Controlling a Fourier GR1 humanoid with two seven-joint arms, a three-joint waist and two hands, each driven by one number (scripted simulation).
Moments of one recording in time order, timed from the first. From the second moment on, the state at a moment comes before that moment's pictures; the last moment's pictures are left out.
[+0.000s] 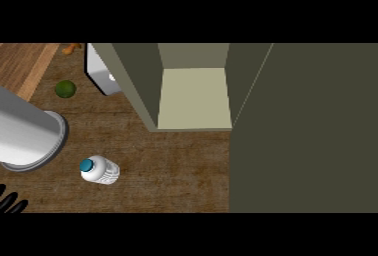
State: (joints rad) left arm 0.66 0.44 0.21 -2.31 0.74 -0.48 0.13; right arm 0.51 -0.14 -0.07 -2.42 -0.31 0.27 0.13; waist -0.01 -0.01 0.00
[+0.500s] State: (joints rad) left arm 0.51 0.43 0.22 -2.12 0.67 -0.51 0.11; right arm 0.55 -0.15 -0.10 -2.41 -0.34 0.31 0.11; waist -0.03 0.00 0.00
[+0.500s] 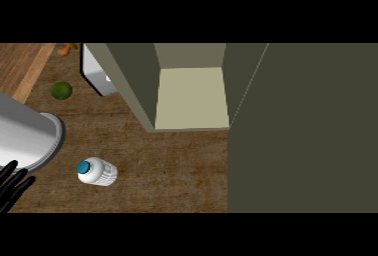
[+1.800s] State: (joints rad) left arm 0.05 0.30 0.12 -1.35 0.14 -0.50 -0.22; right arm 0.67 -0.17 -0.18 -2.39 -0.43 0.44 -0.02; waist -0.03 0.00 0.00
